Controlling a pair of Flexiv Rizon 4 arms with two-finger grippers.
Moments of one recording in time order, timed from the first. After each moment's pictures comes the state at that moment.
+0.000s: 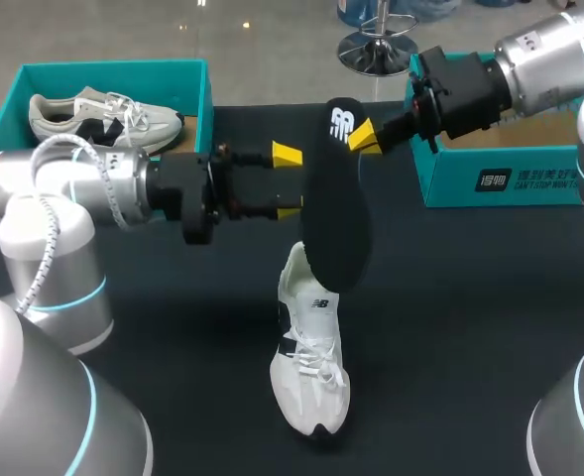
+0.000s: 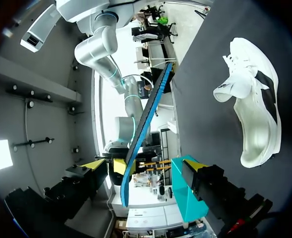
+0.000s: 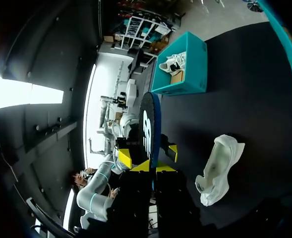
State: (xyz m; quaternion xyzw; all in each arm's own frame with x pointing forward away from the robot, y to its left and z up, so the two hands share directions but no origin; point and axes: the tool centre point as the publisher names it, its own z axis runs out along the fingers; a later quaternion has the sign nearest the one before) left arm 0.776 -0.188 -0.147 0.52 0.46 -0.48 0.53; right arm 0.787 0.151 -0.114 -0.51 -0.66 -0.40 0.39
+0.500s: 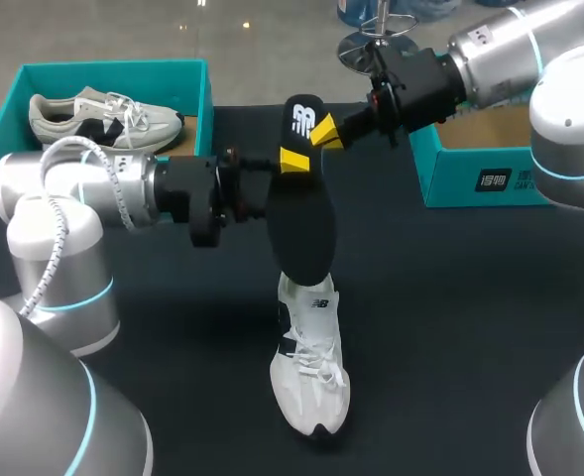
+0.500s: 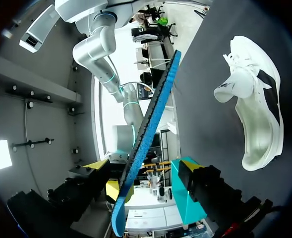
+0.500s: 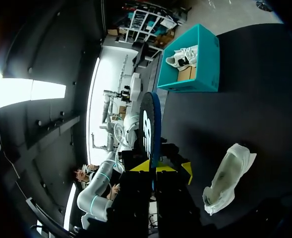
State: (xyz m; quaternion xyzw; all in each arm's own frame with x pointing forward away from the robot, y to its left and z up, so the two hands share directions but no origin) left arm 0.775 -0.197 -0.152 0.52 0.46 -0.49 0.53; right arm 0.803 0.195 -0.119 -0.49 -0.66 -0.39 0.41
